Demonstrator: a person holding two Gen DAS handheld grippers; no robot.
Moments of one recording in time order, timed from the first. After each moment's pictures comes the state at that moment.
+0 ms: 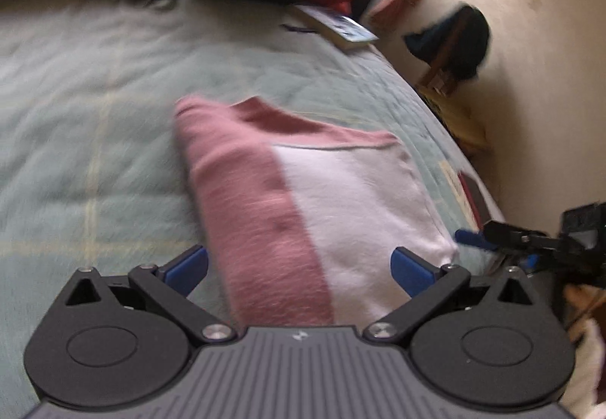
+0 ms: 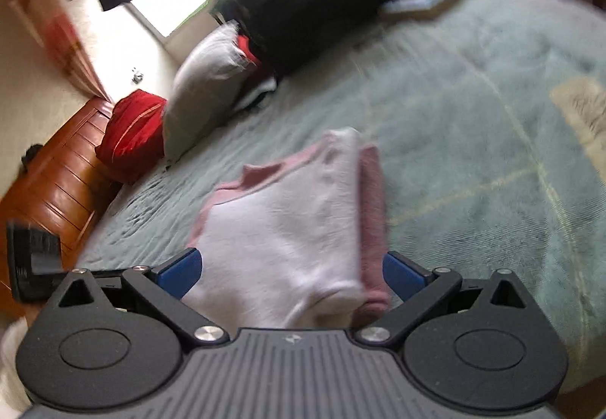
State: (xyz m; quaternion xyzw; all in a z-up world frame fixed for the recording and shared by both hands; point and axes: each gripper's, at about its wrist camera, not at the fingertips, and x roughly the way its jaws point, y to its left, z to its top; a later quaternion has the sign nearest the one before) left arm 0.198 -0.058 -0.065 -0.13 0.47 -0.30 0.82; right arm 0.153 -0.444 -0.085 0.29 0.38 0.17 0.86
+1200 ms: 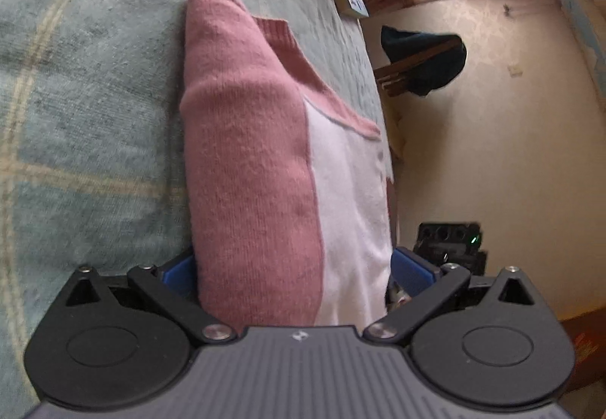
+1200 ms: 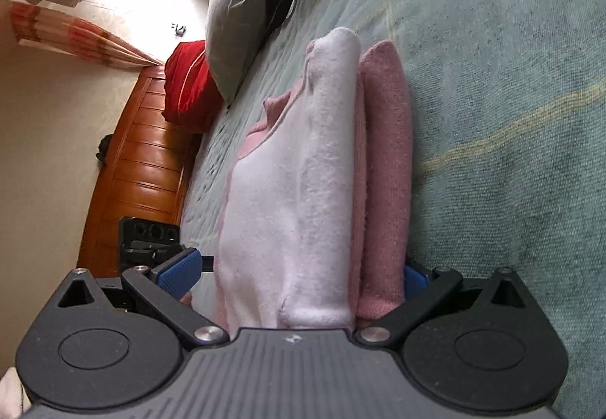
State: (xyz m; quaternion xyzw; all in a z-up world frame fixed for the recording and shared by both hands) left arm 0.267 -0.058 -0.146 -0.34 0.56 -0.39 0.65; right arm 0.216 -0.466 -0.146 0.42 0.47 0.31 0.71
